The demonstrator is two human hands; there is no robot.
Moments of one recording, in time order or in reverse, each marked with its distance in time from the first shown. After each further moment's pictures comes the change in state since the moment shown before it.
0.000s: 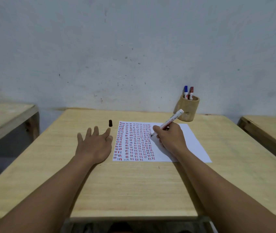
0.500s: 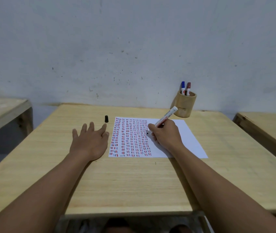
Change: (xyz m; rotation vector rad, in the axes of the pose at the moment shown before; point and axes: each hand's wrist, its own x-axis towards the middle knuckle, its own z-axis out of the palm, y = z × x) left_hand -0.004 0.001 0.000 0.007 -0.001 -0.002; right_hand 0.001 0.003 0.004 -0.097 -0.025 -0.039
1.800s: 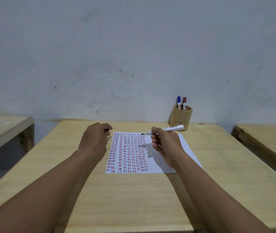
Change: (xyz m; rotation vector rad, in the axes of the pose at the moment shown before) left_hand 0.033 0.026 -0.029 -0.459 0.378 0.118; right_hand -0.008 -0.032 -0.025 0.854 -0.107 0.352
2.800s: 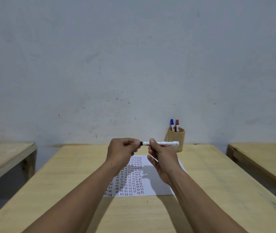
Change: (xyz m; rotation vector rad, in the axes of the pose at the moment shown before) left_hand -0.022 0.115 -0.012 -0.785 -0.124 -0.148; right_hand -0.026 -0.030 0.006 0.177 -0.058 -0.068
